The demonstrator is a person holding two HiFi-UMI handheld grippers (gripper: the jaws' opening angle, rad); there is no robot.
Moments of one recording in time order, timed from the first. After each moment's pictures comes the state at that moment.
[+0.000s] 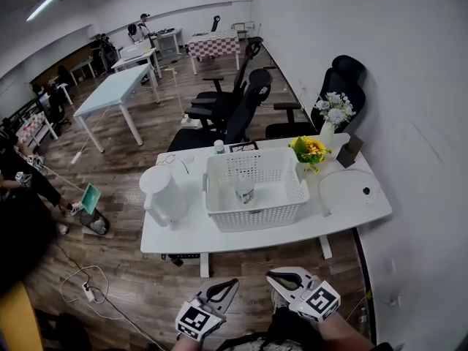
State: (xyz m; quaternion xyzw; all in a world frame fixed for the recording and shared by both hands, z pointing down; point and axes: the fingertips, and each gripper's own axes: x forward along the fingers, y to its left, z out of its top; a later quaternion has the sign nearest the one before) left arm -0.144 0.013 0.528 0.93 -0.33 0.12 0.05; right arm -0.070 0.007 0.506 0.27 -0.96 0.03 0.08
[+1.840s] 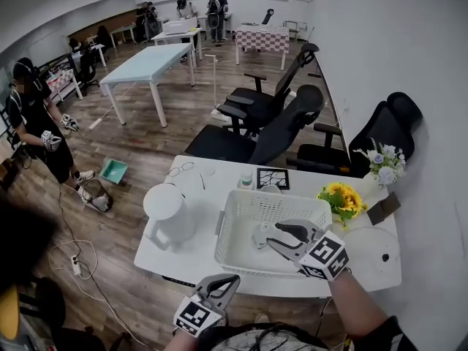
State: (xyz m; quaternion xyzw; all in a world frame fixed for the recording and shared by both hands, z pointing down) left arm -0.158 -0.185 0.533 0.90 -0.42 0.10 0.07; right arm -0.107 -0.302 0.464 0.16 -0.96 0.01 0.22
